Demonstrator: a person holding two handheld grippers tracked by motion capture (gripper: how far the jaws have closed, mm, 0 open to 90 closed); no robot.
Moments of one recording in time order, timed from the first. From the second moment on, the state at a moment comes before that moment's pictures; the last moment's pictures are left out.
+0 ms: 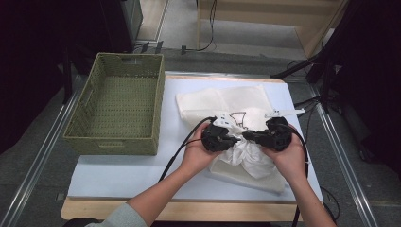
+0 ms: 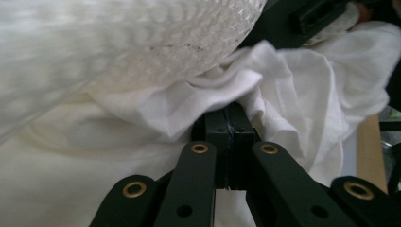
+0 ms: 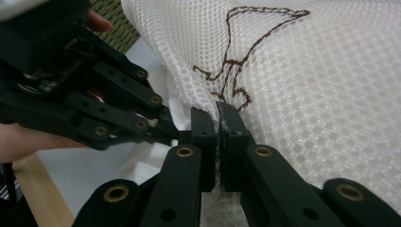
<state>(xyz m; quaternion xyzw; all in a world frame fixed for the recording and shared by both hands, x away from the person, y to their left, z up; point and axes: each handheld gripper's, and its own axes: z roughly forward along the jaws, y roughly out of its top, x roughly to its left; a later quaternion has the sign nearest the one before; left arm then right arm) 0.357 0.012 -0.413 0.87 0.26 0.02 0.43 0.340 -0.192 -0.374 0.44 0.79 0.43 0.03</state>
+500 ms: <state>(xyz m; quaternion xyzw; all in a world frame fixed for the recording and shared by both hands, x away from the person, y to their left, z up) 0.379 0.005 -0.400 0.85 0.29 0.05 0.44 0.324 -0.185 -0.350 0.41 0.79 0.45 0.05</state>
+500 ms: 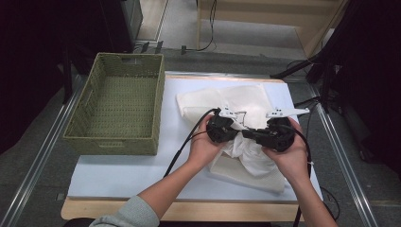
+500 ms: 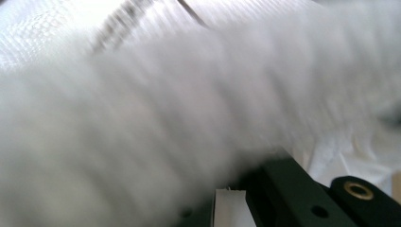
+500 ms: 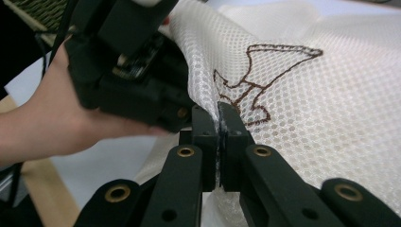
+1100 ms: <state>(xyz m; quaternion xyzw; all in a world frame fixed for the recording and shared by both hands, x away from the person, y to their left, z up) 0.402 0.023 -0.400 0.84 0.32 0.03 0.45 0.327 -0.188 -0.357 0.41 0.79 0.46 0.04</state>
